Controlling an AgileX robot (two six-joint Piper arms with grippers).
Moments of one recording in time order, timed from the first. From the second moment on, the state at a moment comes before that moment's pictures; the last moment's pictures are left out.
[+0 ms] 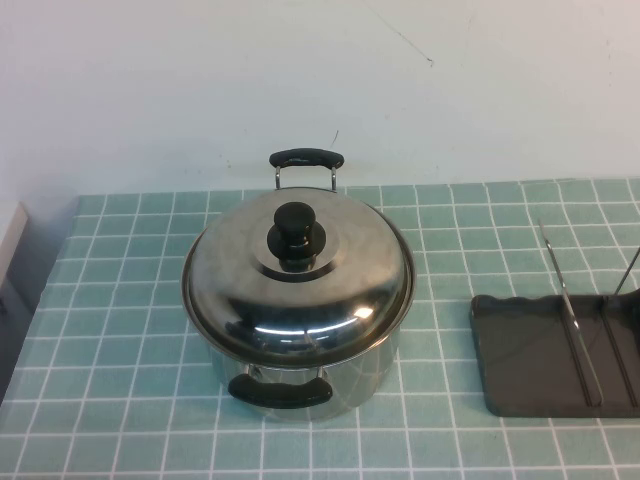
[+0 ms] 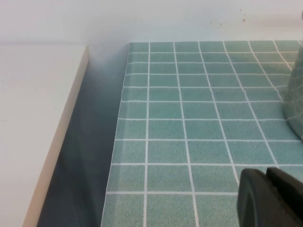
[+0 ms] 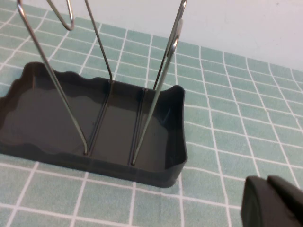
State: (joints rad) right arm -0.02 -0.01 0.02 -0.03 0.41 -0.21; left arm 0.05 -0.01 0.02 -0.13 0.34 0.06
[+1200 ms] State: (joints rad) right arm -0.02 -0.01 0.02 -0.03 0.41 -0.21; left arm 0.05 -0.01 0.02 -0.16 0.25 0.04
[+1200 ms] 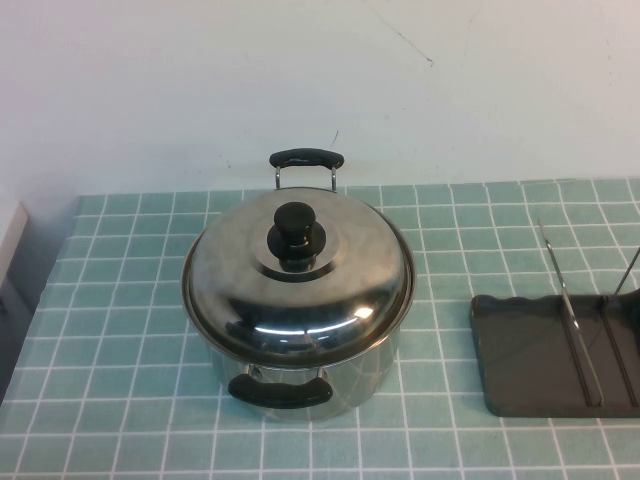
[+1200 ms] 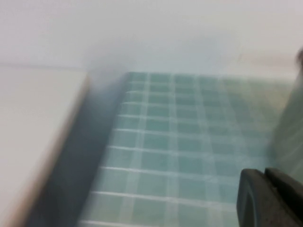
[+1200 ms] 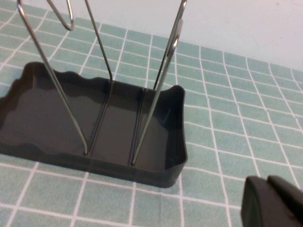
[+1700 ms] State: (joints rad) right arm -0.02 -0.01 0.02 -0.03 0.41 -0.21; left arm 0.05 -0.01 0.02 -0.80 0.12 -0.24
